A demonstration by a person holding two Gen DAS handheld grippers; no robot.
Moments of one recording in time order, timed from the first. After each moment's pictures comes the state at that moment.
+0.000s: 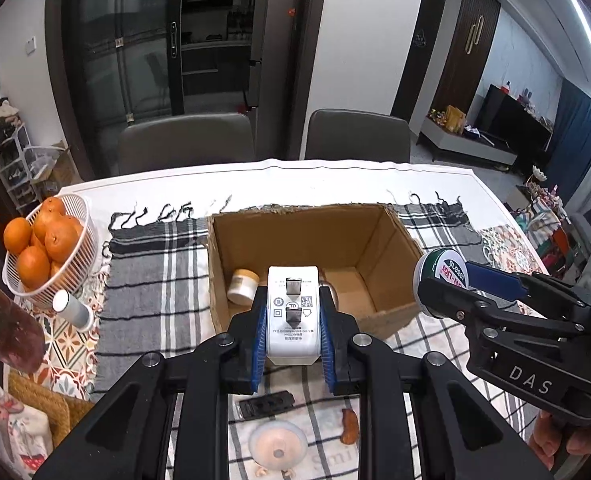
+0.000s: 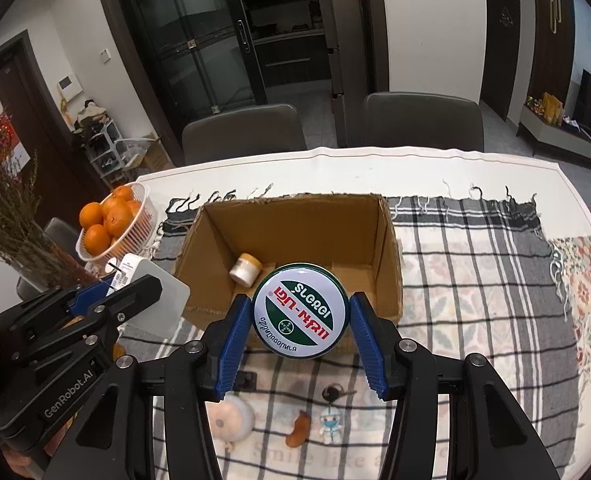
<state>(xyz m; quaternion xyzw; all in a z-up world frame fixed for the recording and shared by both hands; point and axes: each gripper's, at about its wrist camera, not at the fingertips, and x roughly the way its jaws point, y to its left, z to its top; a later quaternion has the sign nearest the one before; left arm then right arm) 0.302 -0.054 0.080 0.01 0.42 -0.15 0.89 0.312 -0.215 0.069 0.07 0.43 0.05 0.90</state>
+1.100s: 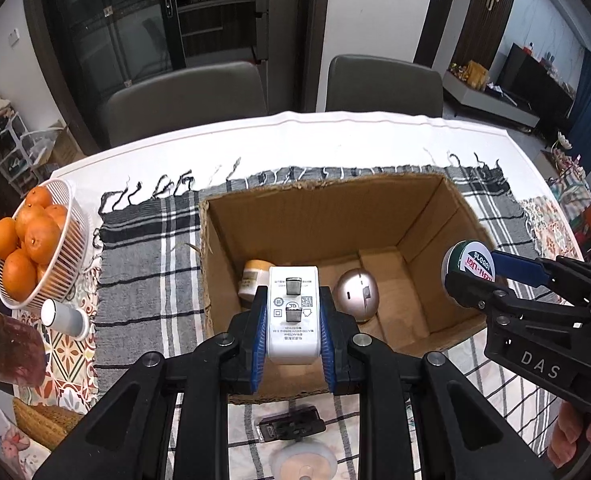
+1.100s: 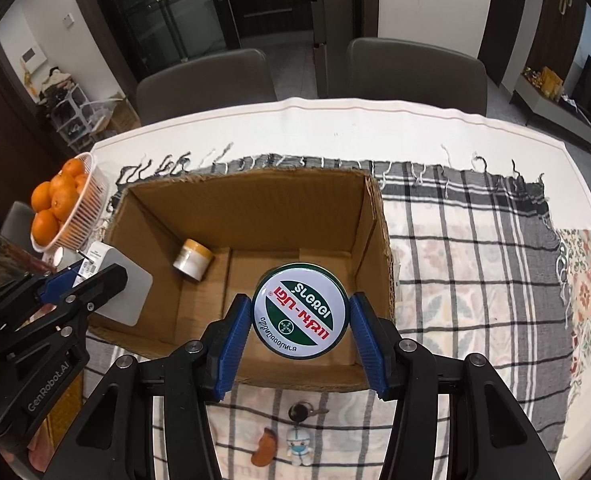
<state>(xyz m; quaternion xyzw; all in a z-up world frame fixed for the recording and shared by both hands) 0.374 -0.071 0.021 0.05 0.50 -0.13 0.85 0.390 -0.231 0.015 0.05 0.53 0.02 0.85</state>
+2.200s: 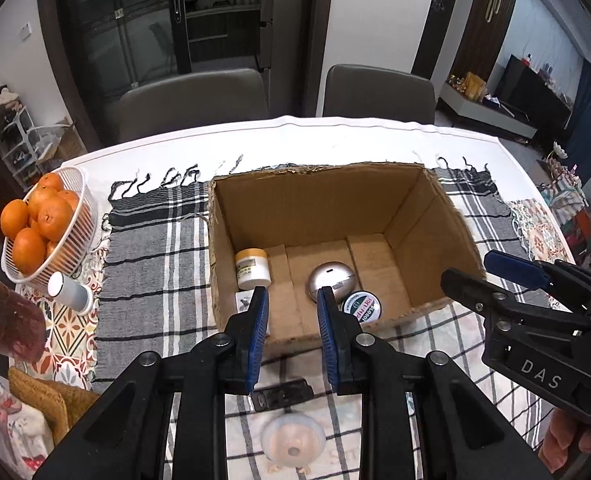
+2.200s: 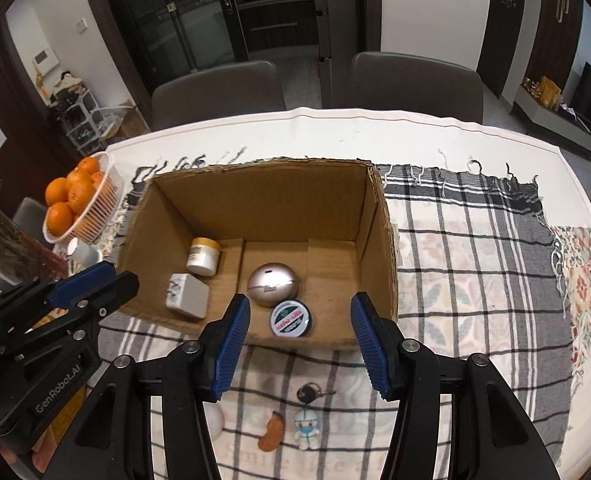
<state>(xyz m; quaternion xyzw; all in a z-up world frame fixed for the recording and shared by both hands) 0.325 -0.060 0.040 0.04 0.48 -0.13 0.87 0.347 -0.221 0.033 0.05 0.49 0.03 0.87</state>
